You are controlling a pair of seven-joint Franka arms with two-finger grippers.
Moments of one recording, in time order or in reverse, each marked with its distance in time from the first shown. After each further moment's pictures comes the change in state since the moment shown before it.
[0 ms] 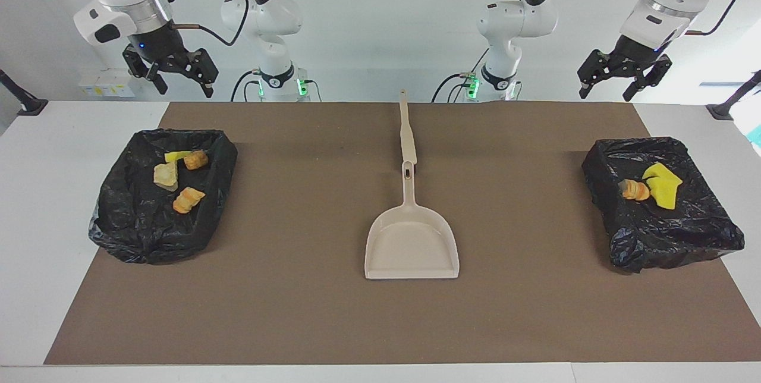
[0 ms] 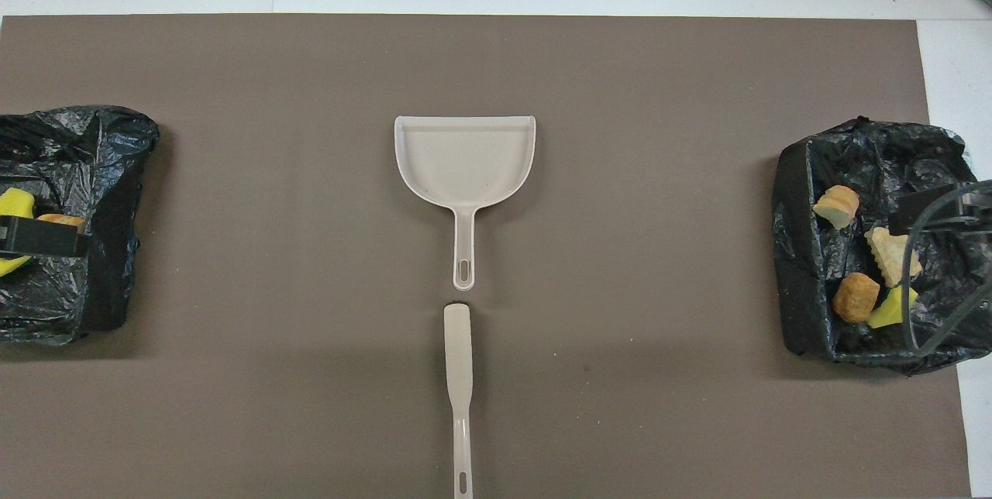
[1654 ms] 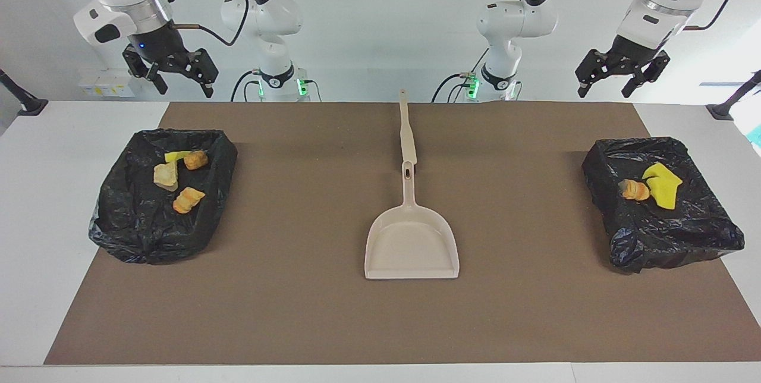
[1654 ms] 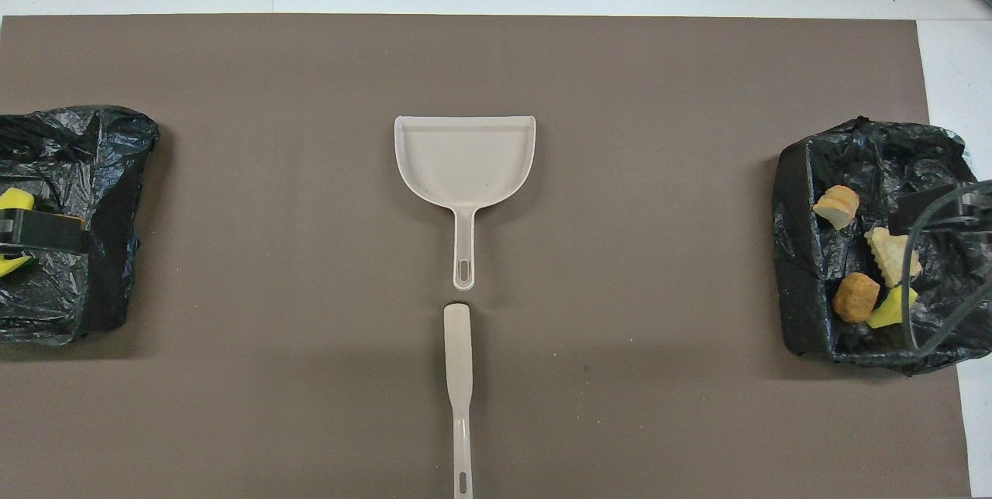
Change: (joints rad) left arm -0.002 0.012 -0.015 0.029 0.011 -0.012 -0.072; right arm 0.000 0.000 0.000 0.000 0.000 0.000 0.000
